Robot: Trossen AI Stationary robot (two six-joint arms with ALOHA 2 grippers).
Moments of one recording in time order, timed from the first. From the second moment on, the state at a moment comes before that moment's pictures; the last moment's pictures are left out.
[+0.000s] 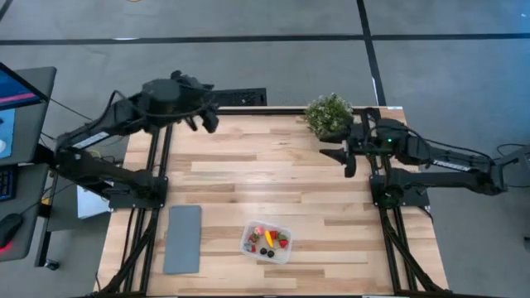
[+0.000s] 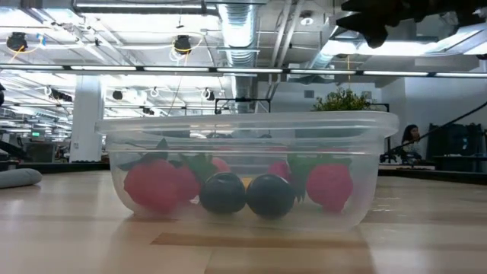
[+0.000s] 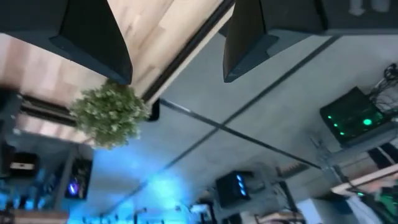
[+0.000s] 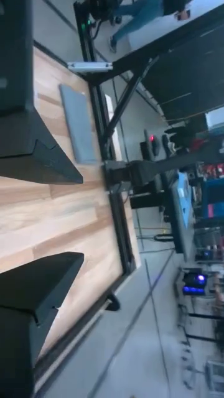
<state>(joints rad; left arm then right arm) 0.27 1.18 1.54 -0.70 -0.45 -0.02 -0.28 0.68 0.63 -0.10 -0.22 0.06</state>
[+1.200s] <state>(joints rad) 0.48 0.45 0.12 0.24 -0.45 -0.28 -0.29 0.60 0.01 0.76 -0.23 0.20</state>
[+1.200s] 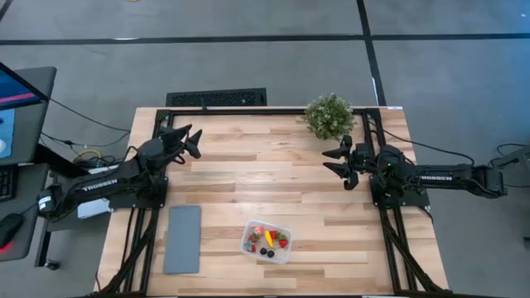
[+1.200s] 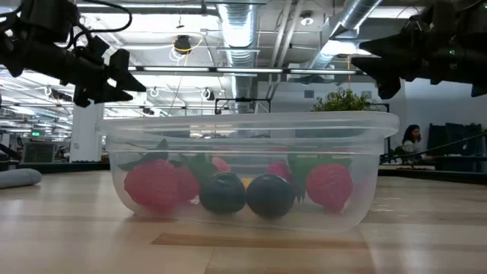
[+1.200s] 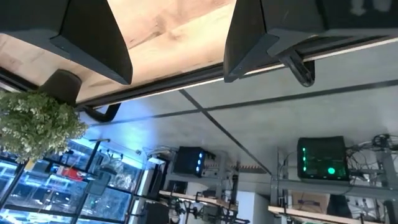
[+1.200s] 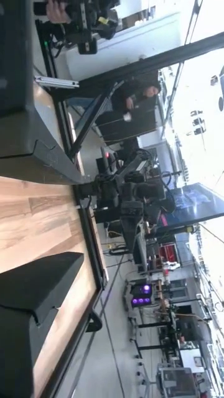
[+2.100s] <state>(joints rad) 0.48 0.42 0.01 0.32 -0.57 -0.27 -0.32 0.58 0.01 0.72 -0.23 0.22</state>
